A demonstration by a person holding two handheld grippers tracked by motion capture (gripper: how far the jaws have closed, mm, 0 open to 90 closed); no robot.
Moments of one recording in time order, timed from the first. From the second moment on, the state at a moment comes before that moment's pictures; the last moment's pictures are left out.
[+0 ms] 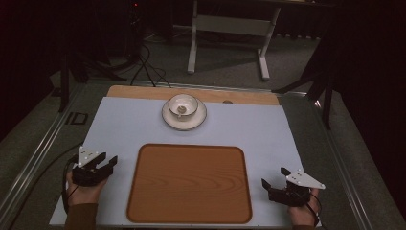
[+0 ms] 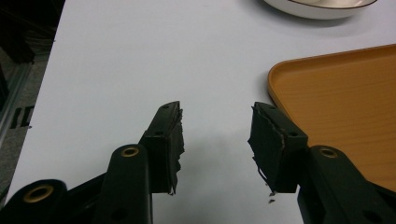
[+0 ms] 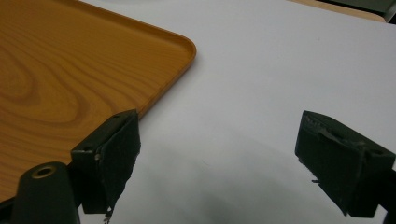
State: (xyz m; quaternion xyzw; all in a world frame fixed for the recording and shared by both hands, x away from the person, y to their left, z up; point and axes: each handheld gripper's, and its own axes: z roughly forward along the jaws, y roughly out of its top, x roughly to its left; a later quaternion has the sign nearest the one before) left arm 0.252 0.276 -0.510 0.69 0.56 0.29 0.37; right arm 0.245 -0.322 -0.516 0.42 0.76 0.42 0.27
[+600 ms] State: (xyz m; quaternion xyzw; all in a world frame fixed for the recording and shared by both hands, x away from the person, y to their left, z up) left arm 0.255 0.254 -0.485 0.71 0.51 0.30 0.39; right arm 0.245 -0.320 -0.517 0.41 0.76 0.42 0.26
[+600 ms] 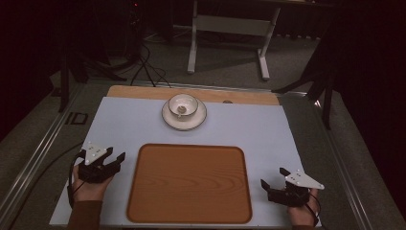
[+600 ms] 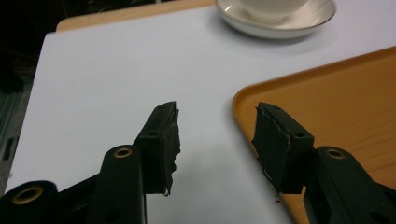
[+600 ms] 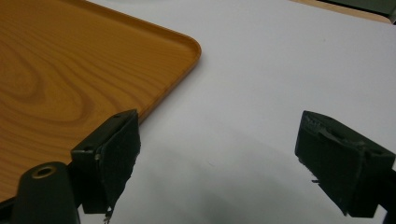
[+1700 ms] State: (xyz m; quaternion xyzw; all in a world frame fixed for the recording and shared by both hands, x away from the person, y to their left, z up) left arm 0.306 0.193 -0.438 0.75 0.42 0.30 0.41; right arm 0.245 -0.320 -0.518 0.41 0.77 0.42 0.26
